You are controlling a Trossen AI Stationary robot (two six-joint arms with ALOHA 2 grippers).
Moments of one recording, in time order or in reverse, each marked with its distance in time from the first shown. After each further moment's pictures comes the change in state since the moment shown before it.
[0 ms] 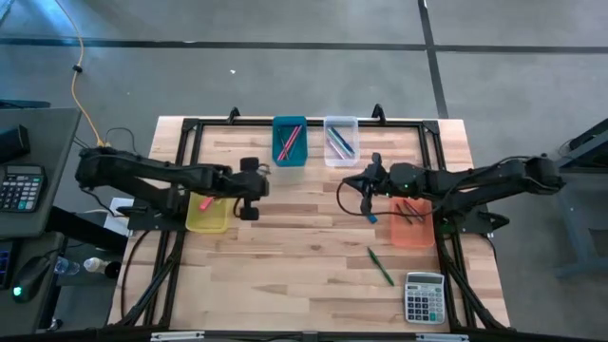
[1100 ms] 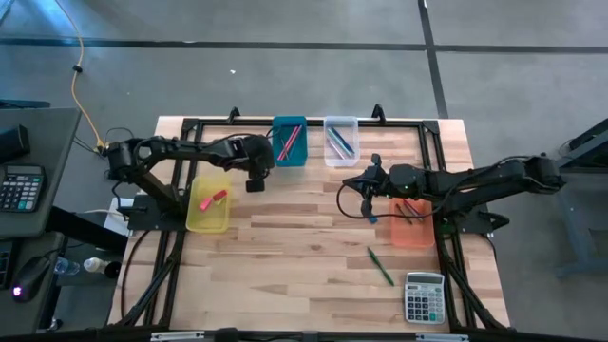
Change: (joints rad) left arm 0.420 0.287 0.048 0.091 0.133 0.258; right arm 0.011 0.001 0.000 -0.006 0.002 -0.030
